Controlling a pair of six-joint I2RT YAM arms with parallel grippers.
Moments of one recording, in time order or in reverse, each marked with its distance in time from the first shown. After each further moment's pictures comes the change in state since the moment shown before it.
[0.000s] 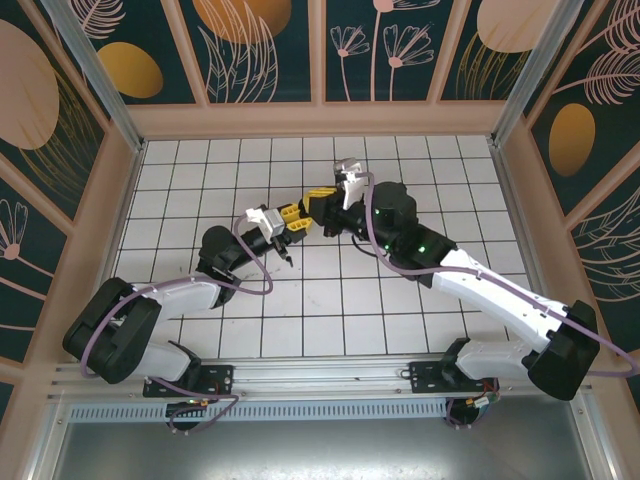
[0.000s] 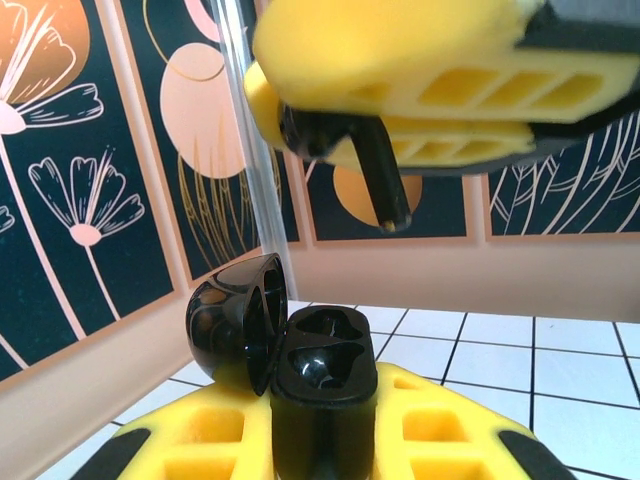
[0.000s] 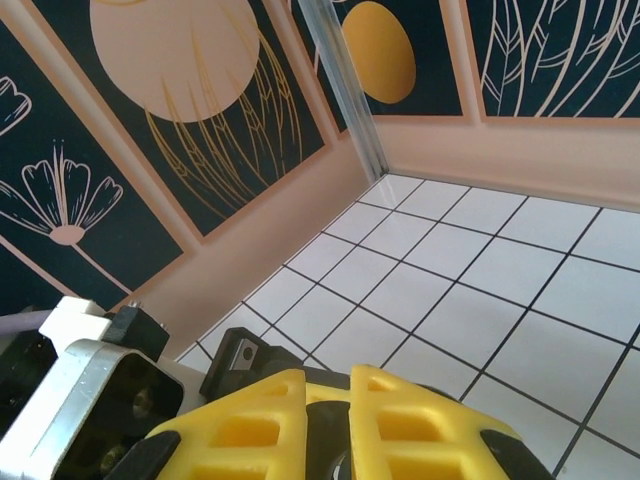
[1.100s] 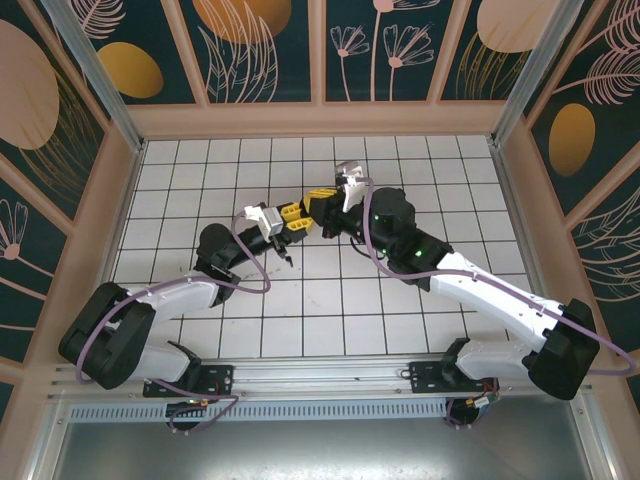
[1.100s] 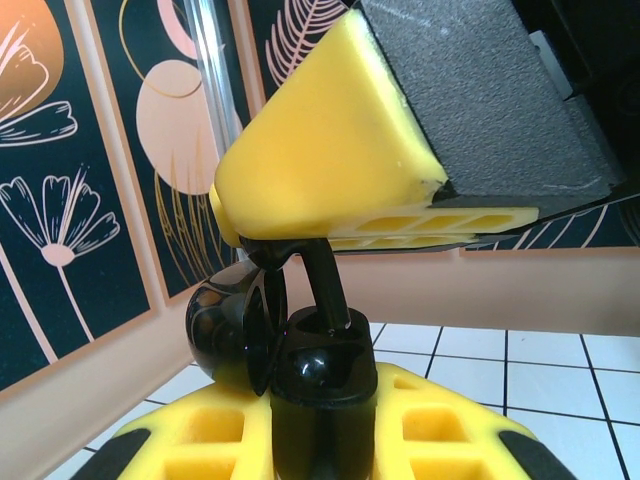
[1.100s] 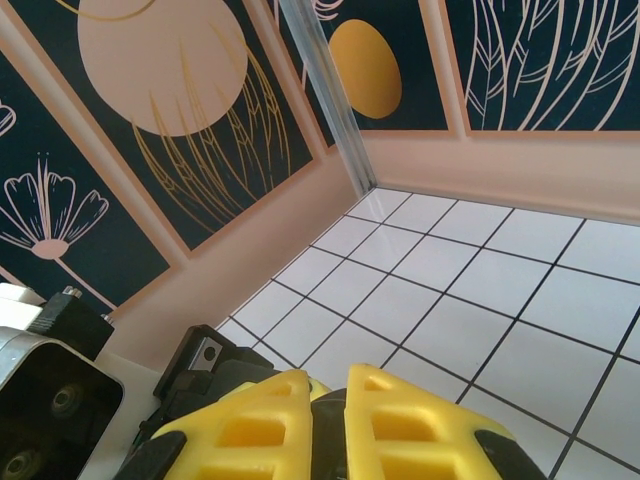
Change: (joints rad) left arm 0.000 -0.033 0.021 -0.034 0.045 -0.026; right arm 0.004 0.000 -0.045 0.076 0.045 0.000
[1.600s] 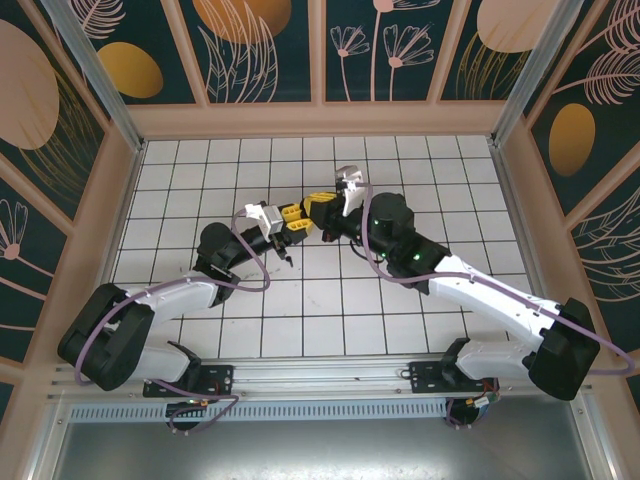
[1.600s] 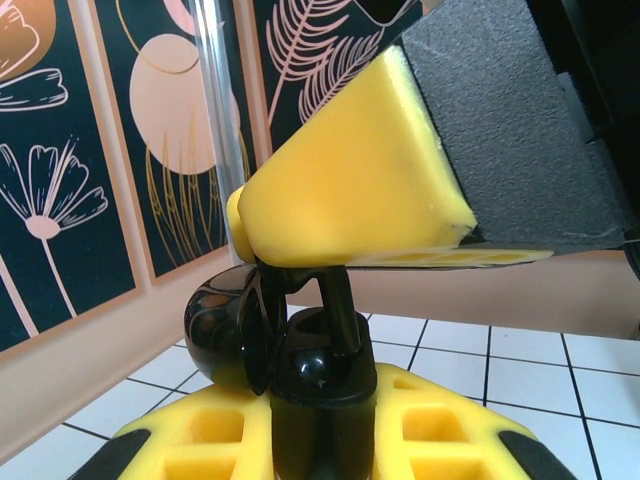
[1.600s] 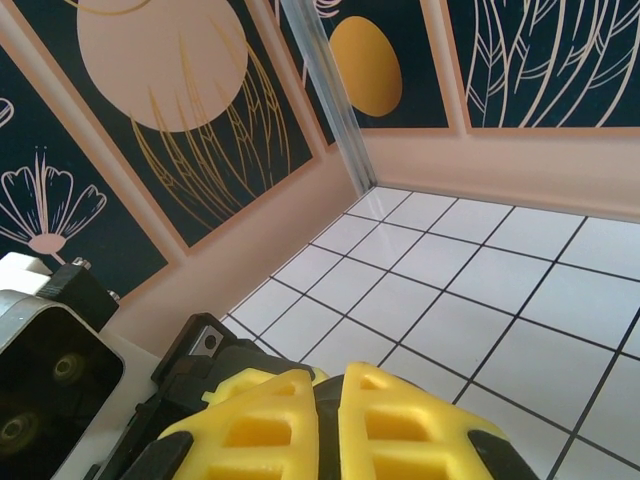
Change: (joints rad) left arm 0.000 -0.010 0.002 -0.040 0.006 -0.048; right arm 0.000 -0.004 -0.056 0.060 0.000 -0.006
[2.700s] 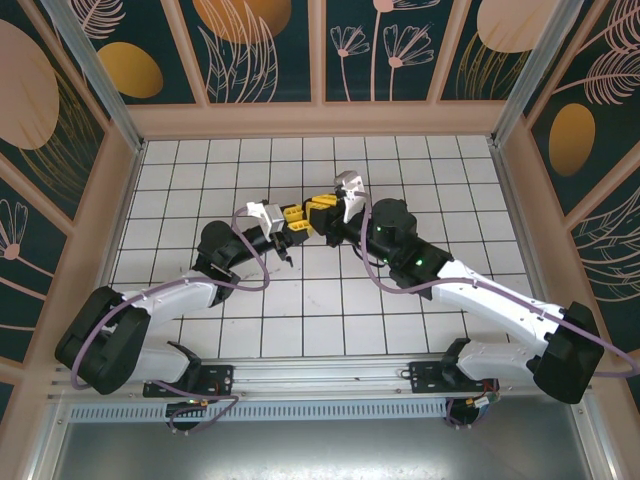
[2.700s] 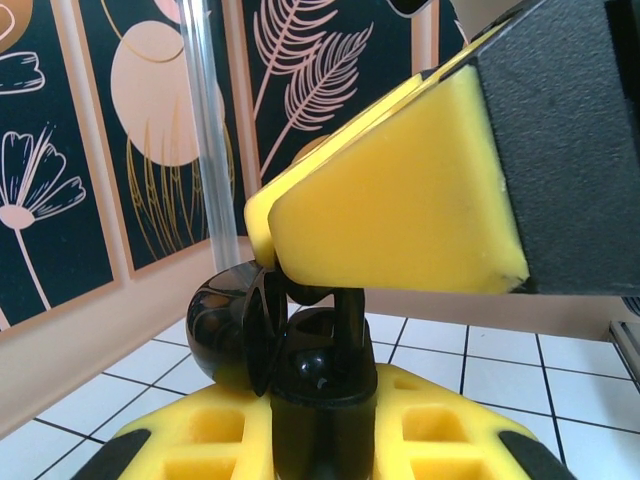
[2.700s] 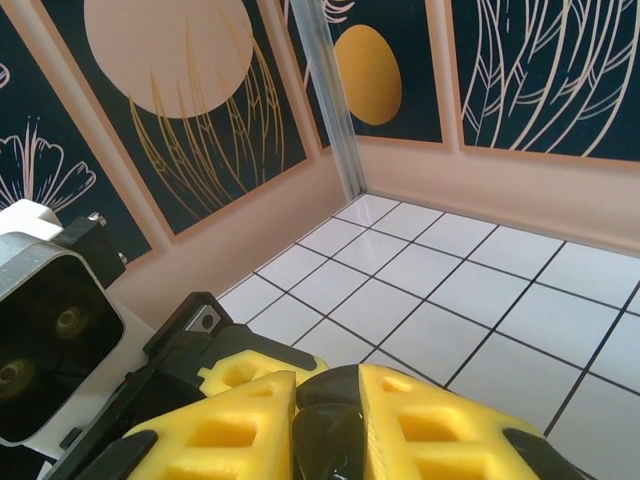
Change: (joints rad) left arm -0.005 -0.021 0.017 -0.054 0.014 -0.025; right arm 0.023 -0.030 -0.027 0.002 0.025 -0.099
